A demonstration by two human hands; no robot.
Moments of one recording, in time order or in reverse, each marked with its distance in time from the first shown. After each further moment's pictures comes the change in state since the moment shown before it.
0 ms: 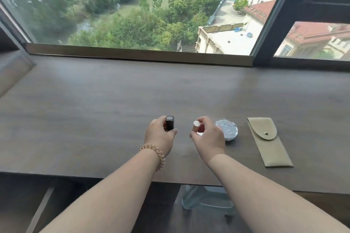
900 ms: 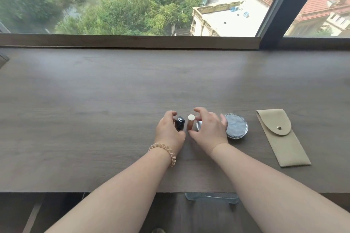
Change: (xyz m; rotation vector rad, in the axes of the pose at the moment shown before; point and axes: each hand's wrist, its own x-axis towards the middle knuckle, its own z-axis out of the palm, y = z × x) left_hand 0.048 -0.023 0.053 -0.004 -0.110 -0.029; right_hand 0.049 0.029 0.037 -0.249 -0.077 -0.066
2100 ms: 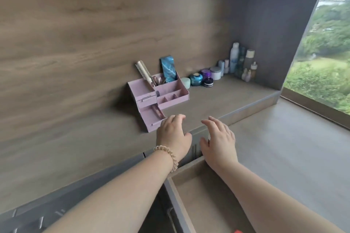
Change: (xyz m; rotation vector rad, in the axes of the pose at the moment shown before) left_hand -0.257 -0.239 -0.524 0.389 0.958 -0.405; right_hand -0.236 -0.548 0.164 0.242 -0.339 -1.075
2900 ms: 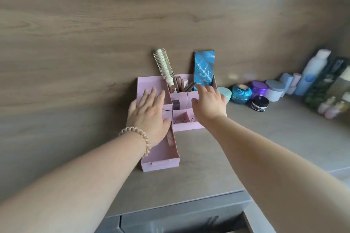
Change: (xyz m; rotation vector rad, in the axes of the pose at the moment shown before) left_hand 0.209 -0.155 0.033 0.439 0.110 -0.169; right_hand 0.313 -0.023 0.187 -0.111 -0.171 -0.243
